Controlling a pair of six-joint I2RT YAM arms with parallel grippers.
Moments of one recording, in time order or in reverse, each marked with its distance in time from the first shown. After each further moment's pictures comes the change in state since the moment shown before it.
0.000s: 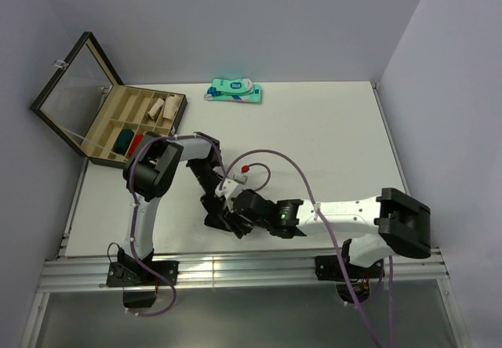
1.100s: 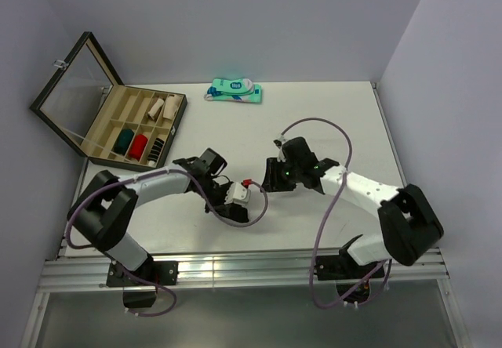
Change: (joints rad) left arm -0.169 -0.603 -0.505 0.877 -0.270 -0.227; right arm -0.667 0.021 0.031 -0.201 -0.470 0.275
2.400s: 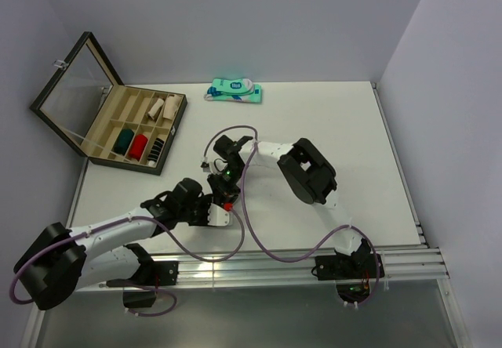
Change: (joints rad) left arm -0.073 -0.480 -0.457 0.353 -0.414 -0.058; right arm 0.233 0.889 0.867 -0.530 -0.559 -0.332
